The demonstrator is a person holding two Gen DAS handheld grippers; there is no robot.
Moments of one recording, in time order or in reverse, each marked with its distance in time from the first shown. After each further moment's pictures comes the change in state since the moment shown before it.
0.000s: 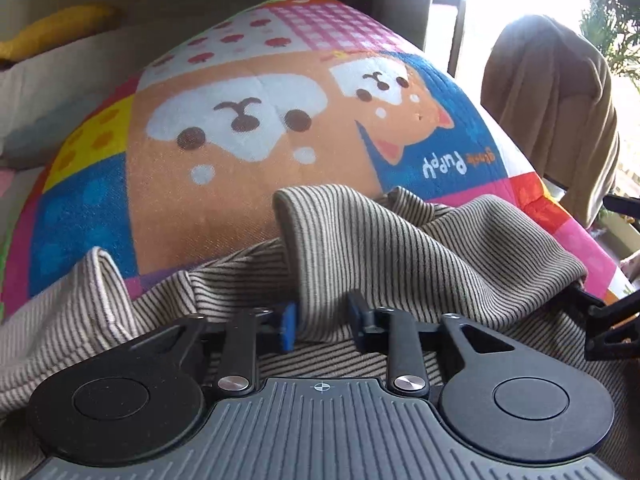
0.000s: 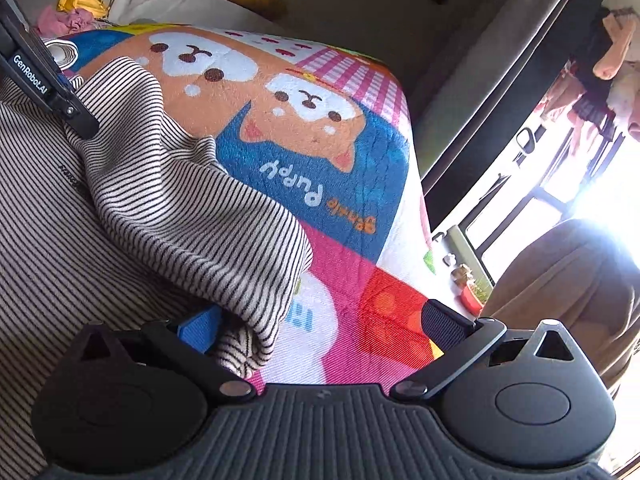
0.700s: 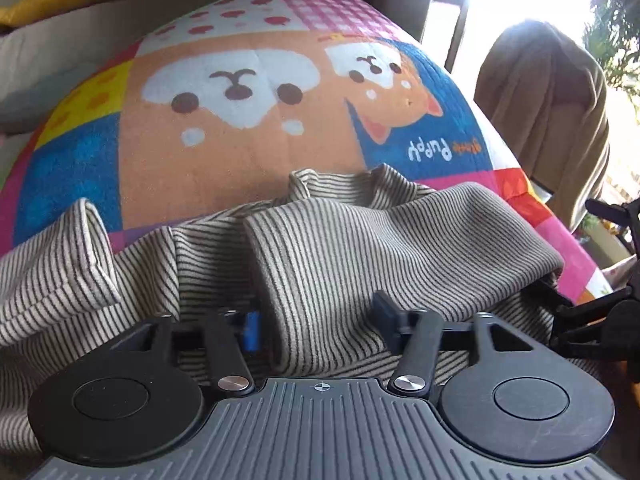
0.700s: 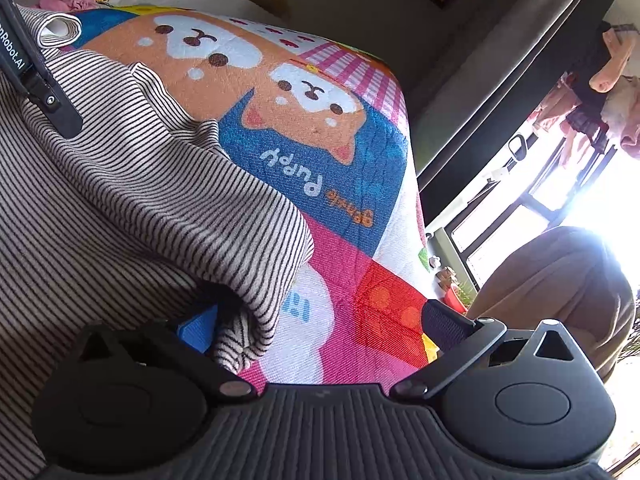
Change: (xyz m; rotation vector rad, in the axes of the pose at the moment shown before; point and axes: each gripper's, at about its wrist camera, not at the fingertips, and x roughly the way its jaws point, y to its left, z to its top) left arm 0.002 -0.006 -0.013 -0.039 0.040 -0.038; right arm 0.011 0.009 -0.011 -0.042 0.029 -0.030
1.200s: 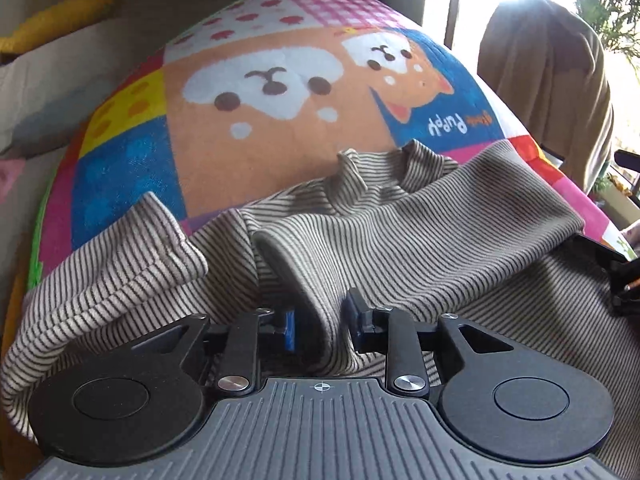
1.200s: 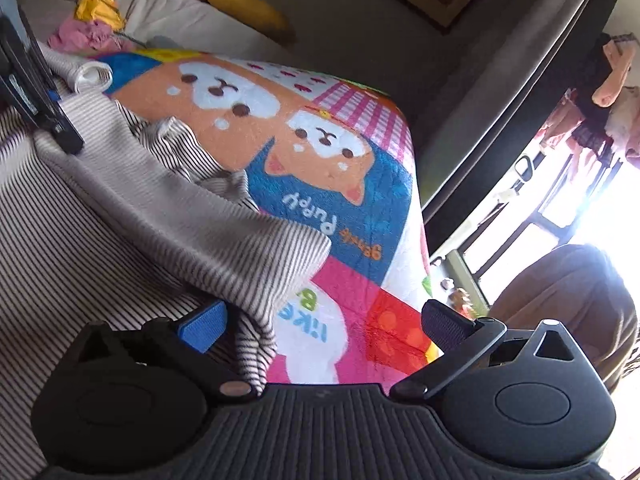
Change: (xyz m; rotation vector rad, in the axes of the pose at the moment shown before) left arm -0.023 0.032 -0.012 0.067 0.026 0.051; right arm -0.053 -0.010 0.022 0.056 -0.094 0.113
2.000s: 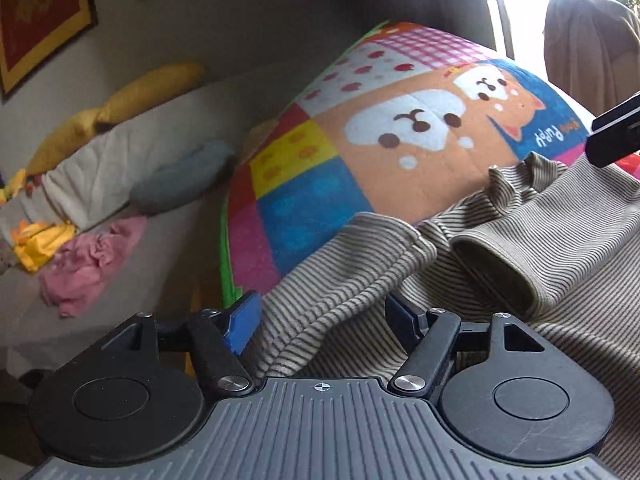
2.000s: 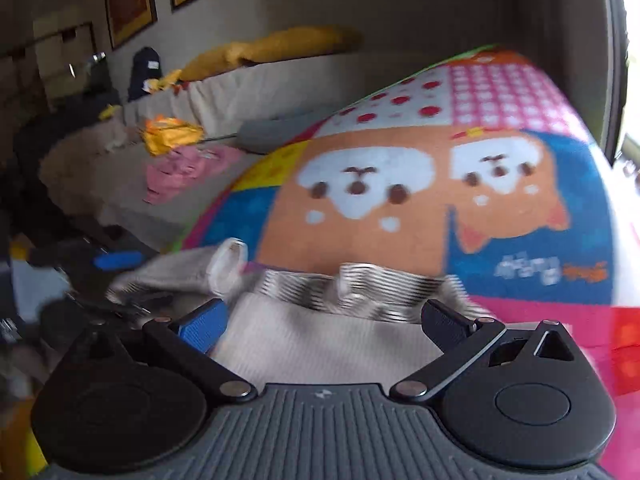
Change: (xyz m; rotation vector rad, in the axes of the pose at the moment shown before) left arm -0.061 0.067 -0.025 0.102 -0.149 0.327; right arm 0.074 0.029 0.131 0.531 0.120 0.683
